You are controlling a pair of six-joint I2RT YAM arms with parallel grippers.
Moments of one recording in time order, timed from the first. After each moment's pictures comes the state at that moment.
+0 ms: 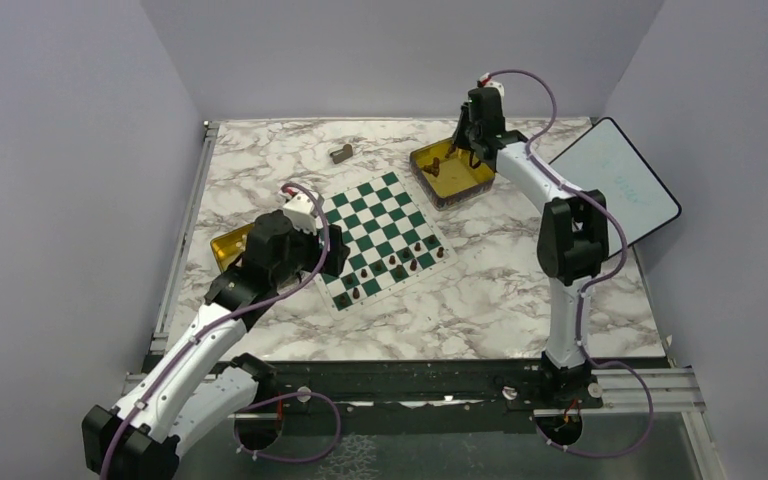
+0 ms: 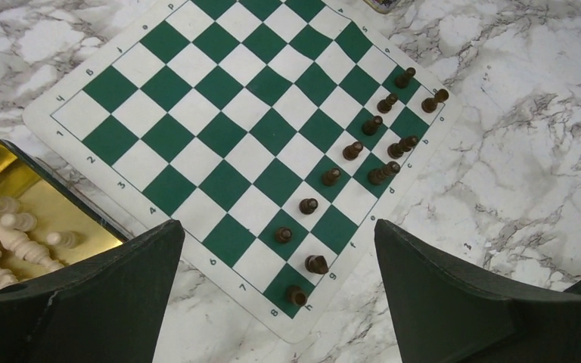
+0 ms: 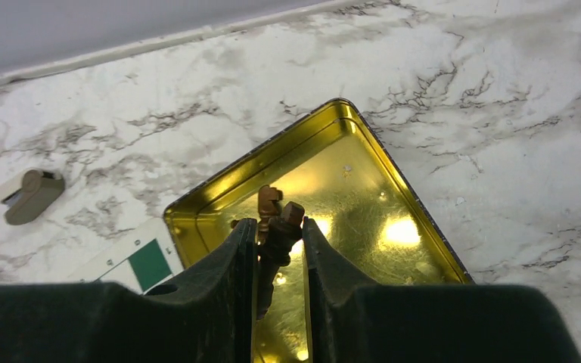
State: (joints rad) left arm -0.47 0.81 0.69 -0.32 0.05 -0.18; right arm 0.31 2.15 1.83 -0.23 0.20 0.37
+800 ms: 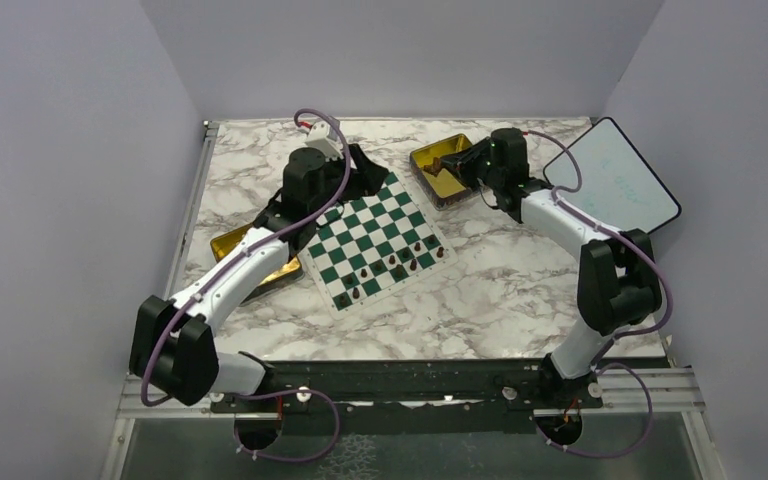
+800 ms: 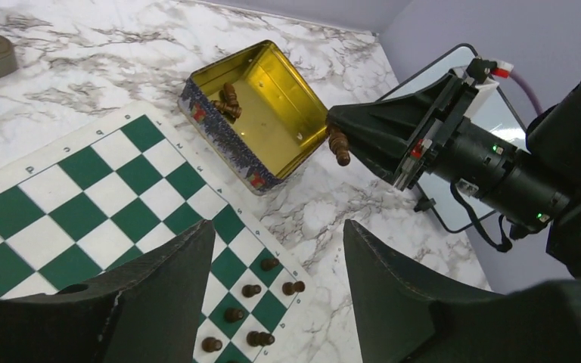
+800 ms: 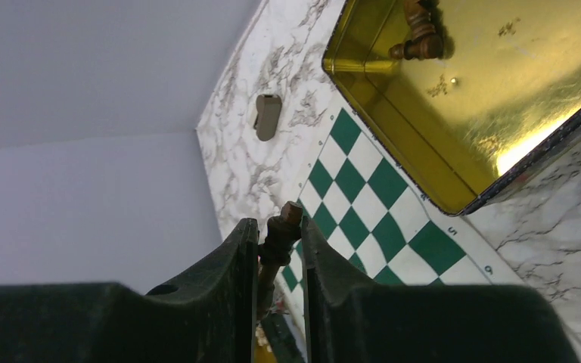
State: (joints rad) left arm -0.48 1.31 1.03 0.09 0.11 -0.57; right arm 0.31 1.71 1.21 0.06 -0.08 1.13
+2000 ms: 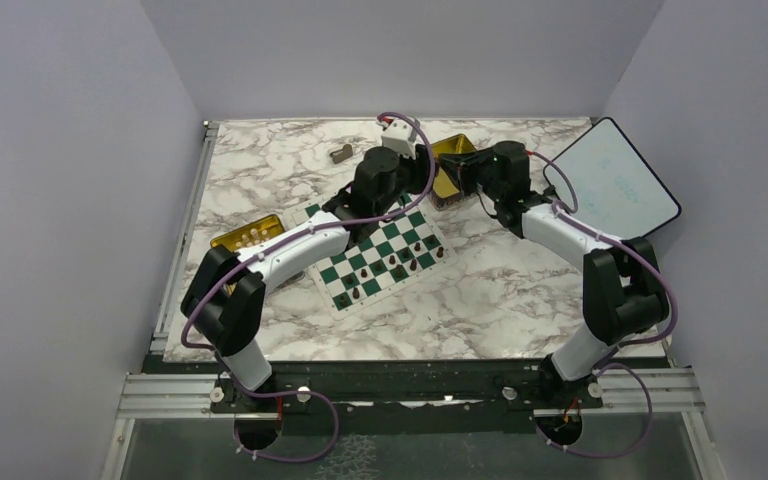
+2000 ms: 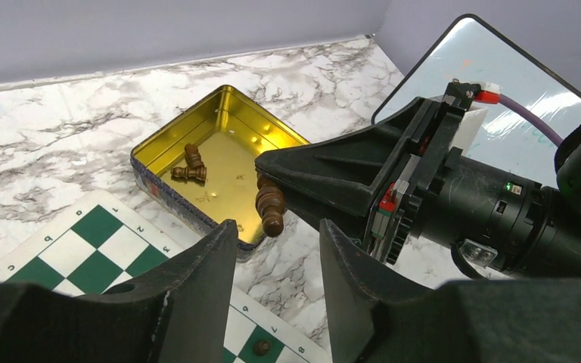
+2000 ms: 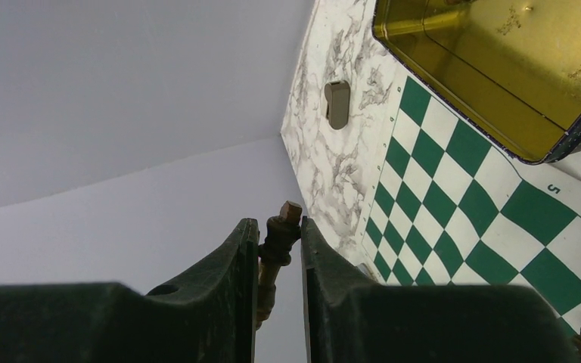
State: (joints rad) left arm -0.74 1.66 1.26 0.29 -0.14 -0.32; right arm 0.33 1.64 1.05 0.26 -0.08 1.49
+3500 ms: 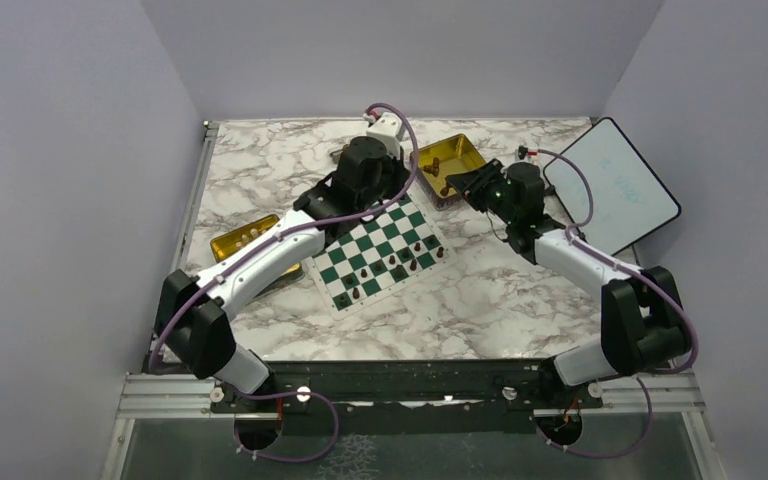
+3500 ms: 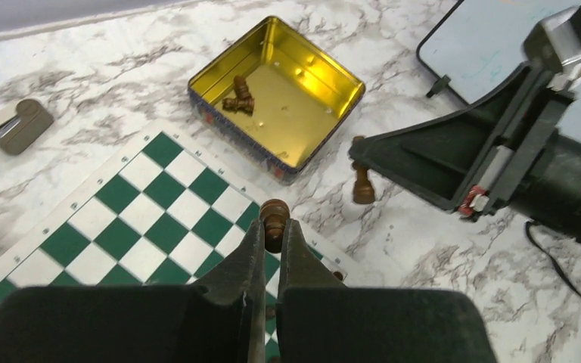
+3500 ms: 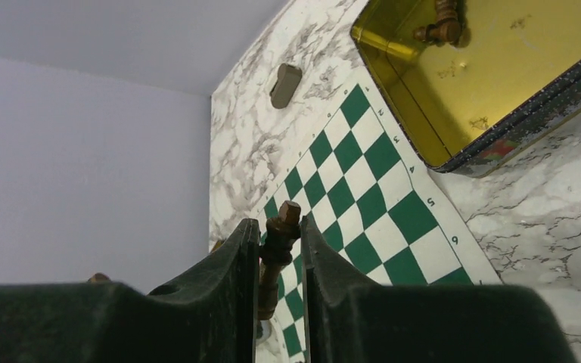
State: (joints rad) left arm -0.72 1.54 1.33 -0.09 -0.14 -0.28; right arm 0.33 1.49 0.85 0.36 -0.09 1.06
